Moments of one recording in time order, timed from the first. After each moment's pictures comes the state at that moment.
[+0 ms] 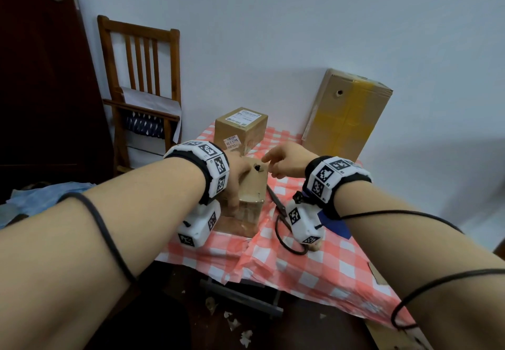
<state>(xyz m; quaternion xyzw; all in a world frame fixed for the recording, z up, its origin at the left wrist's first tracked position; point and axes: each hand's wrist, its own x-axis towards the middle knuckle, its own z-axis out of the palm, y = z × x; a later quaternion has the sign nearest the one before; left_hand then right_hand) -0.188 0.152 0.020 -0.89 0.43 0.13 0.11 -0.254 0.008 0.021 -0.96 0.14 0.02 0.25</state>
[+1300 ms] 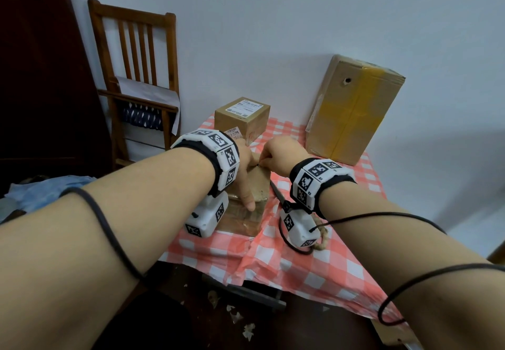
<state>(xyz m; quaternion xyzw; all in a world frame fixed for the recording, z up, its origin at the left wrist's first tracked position) -0.175 0.136 0.024 -0.87 0.45 0.14 0.15 -0.219 0.011 -0.002 -0.99 0.12 -0.01 0.02</state>
